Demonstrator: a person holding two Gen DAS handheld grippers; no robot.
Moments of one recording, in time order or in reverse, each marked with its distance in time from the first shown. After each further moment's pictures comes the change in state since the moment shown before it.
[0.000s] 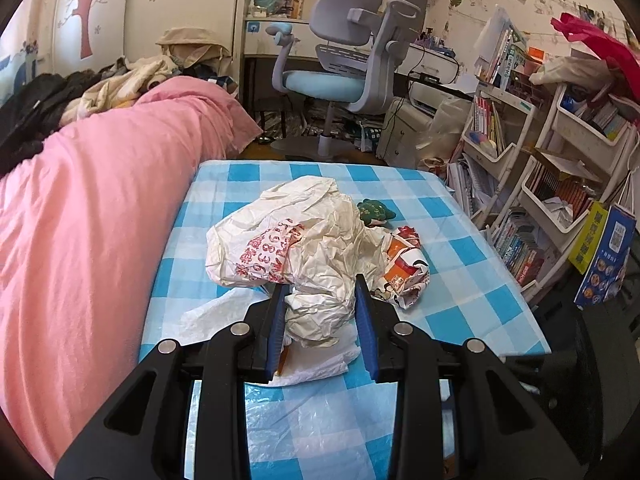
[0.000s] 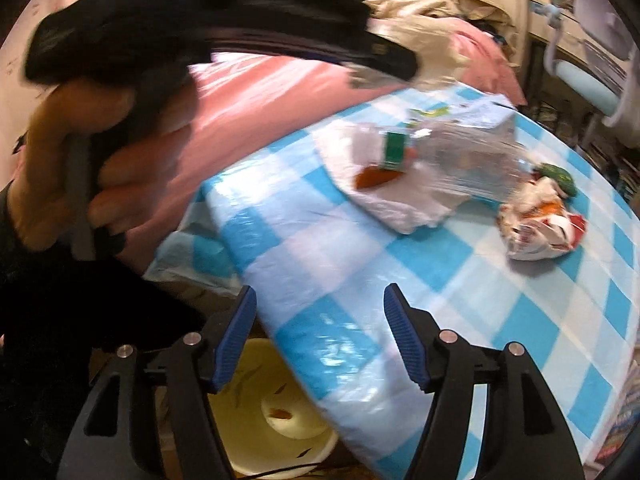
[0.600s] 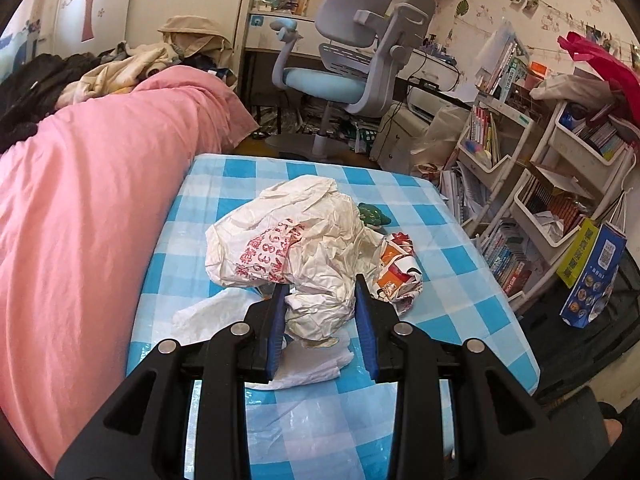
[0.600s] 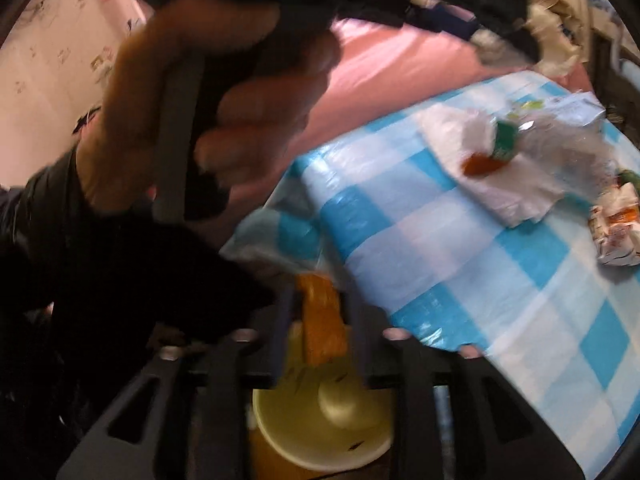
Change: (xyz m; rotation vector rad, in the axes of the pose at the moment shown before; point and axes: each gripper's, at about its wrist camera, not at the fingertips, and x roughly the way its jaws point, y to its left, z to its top) left arm 0.008 0.011 0.003 -0.060 0.009 -0.052; right arm 0.010 0.048 -0.010 -0.104 0.052 0.269
